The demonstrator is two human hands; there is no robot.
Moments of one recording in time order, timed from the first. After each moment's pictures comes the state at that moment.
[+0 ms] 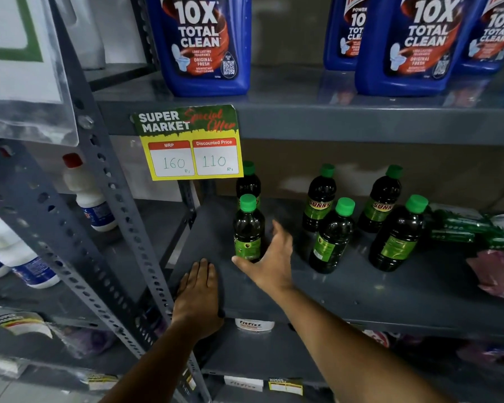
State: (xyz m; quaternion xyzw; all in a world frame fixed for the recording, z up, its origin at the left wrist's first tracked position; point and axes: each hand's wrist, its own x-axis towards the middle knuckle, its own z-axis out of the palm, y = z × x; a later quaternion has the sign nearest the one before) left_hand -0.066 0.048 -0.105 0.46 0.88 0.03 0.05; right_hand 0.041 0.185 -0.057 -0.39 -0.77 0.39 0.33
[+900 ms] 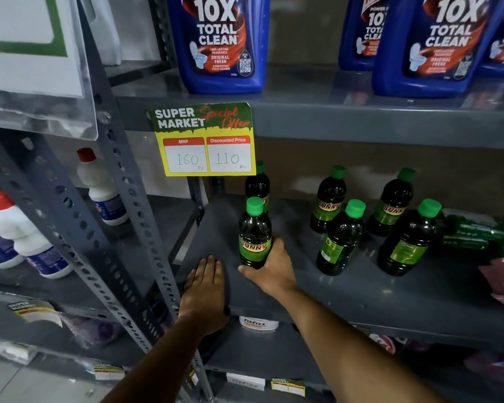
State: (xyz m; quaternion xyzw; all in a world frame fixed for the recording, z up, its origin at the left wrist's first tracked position) left_hand -0.066 0.049 -0.107 0.46 0.89 0.03 0.04; right_hand 0.036 0.191 -0.077 -0.40 -0.78 0.42 0.23
